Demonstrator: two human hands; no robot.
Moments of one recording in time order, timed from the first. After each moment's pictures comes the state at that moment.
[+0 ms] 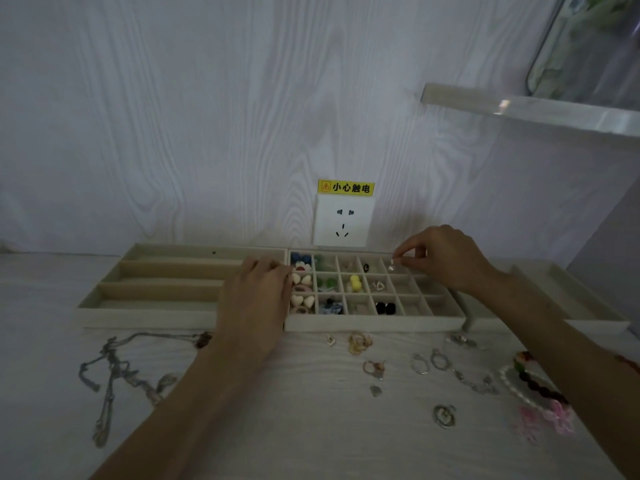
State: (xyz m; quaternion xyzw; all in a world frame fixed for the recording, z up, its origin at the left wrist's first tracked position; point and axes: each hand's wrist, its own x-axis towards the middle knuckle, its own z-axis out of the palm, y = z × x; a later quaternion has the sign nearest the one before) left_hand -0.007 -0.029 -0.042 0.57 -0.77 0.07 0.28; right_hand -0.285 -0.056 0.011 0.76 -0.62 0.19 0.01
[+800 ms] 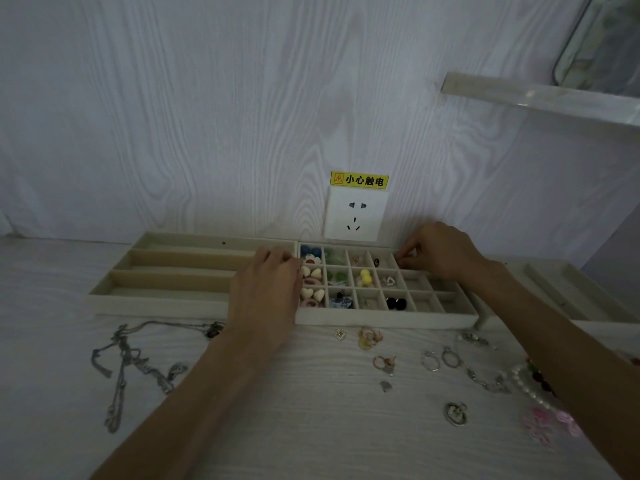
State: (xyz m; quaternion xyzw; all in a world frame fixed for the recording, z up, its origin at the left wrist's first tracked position) left_hand -0.010 -0.025 -0.036 0.59 -0.77 0.06 0.24; right_hand -0.273 -0.078 0.006 0.76 -0.64 0.09 0.02
